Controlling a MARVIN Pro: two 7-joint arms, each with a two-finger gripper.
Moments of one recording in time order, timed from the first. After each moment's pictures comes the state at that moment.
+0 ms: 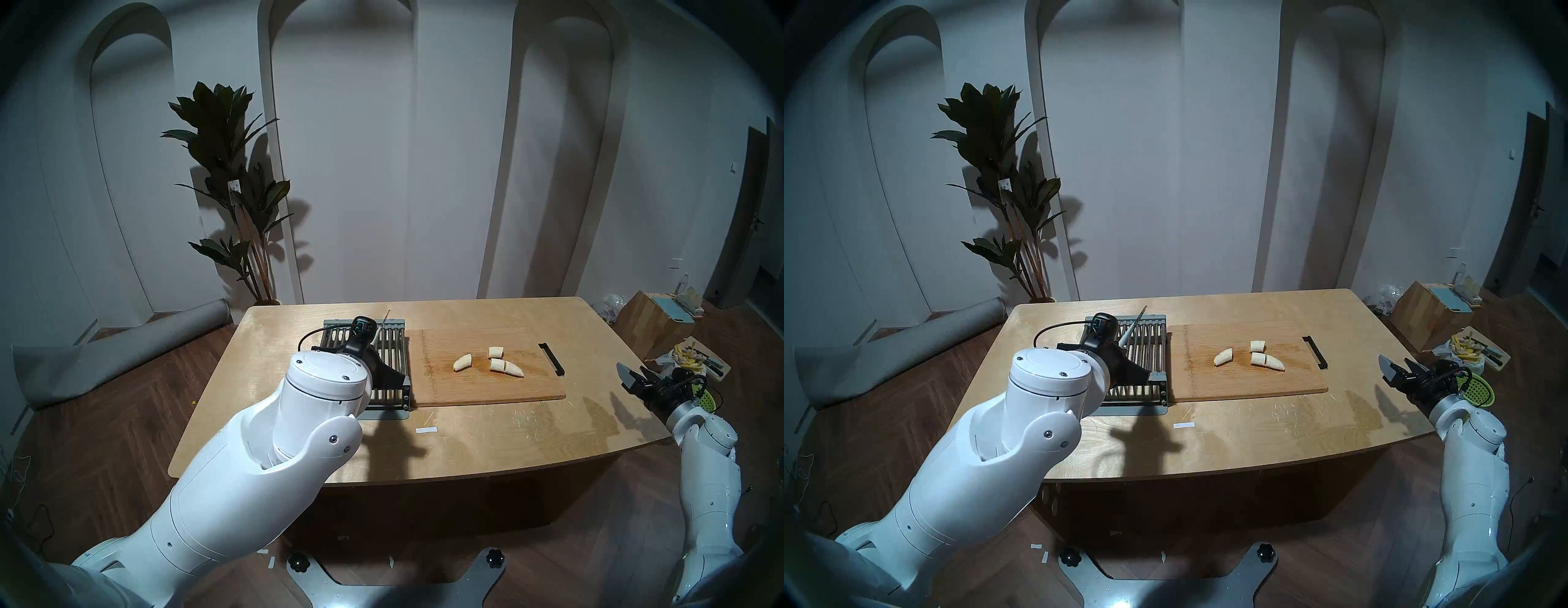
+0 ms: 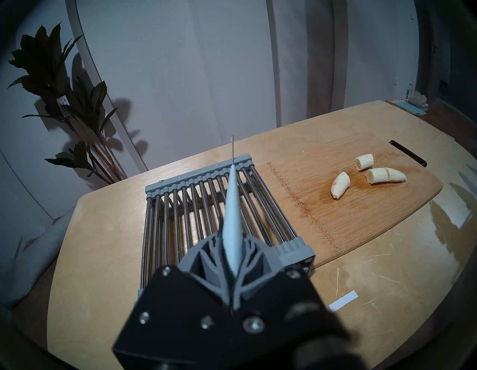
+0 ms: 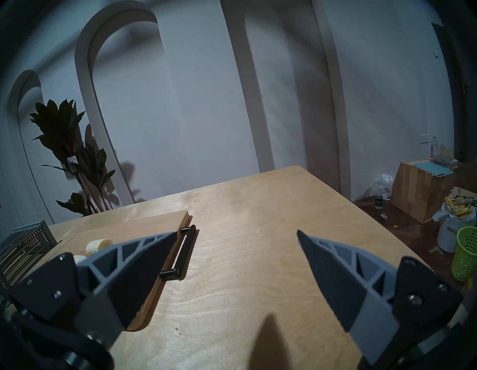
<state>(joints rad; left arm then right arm) 1.34 -1.11 -0.92 -2.16 -0.86 0.96 0.87 -1.49 -1.09 2.16 -1.08 0.41 0.14 0.76</state>
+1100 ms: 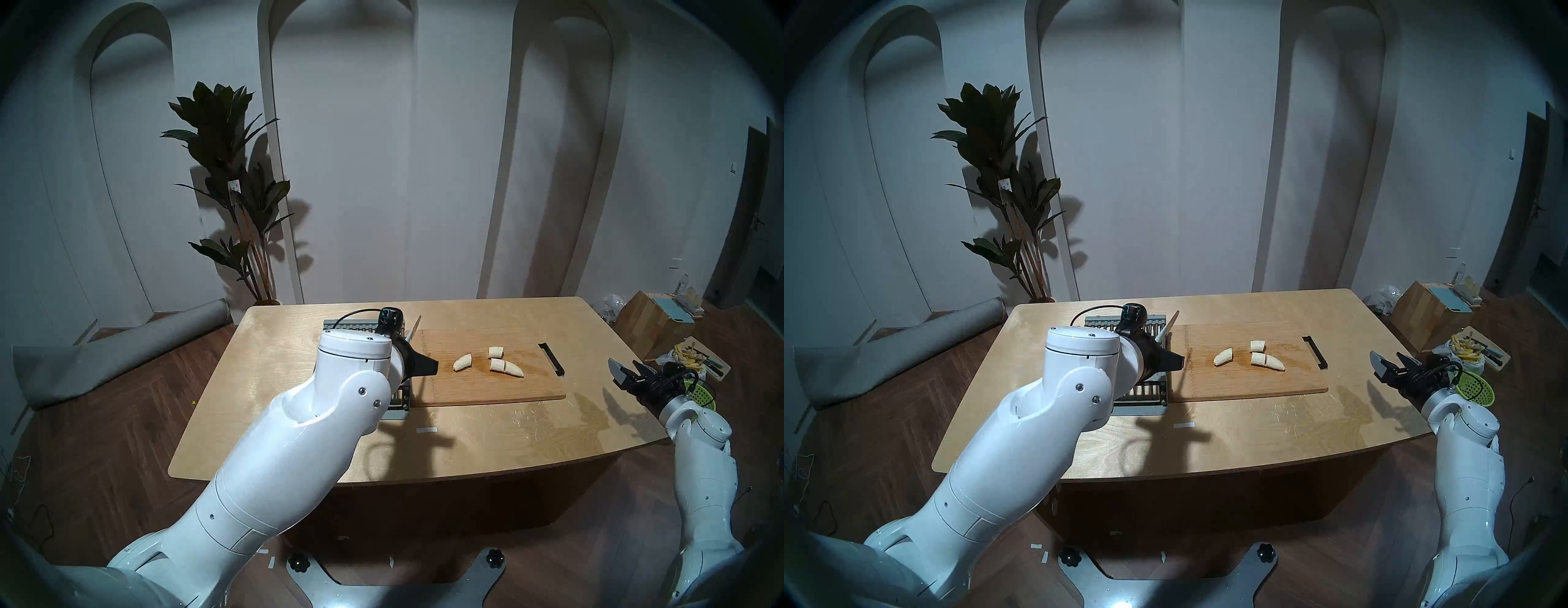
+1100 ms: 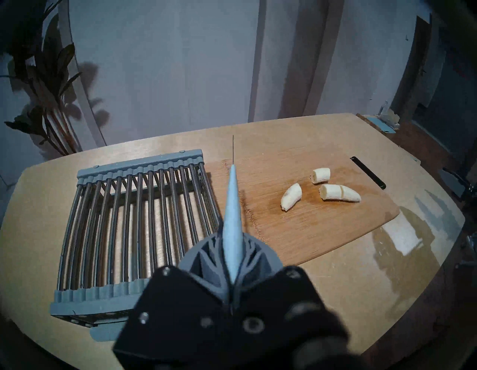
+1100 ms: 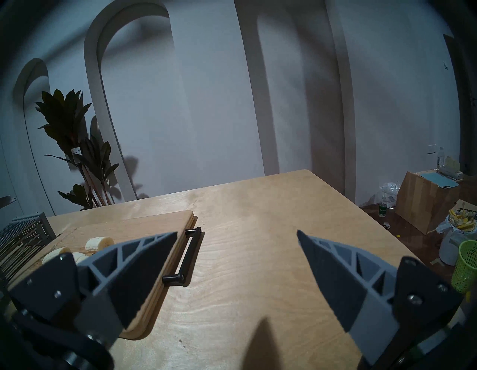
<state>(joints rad) 1.27 -1.33 -0.95 -1.99 -1.04 0.91 0.91 -1.46 -1.09 2.12 -1.07 0.38 0.10 0.75</state>
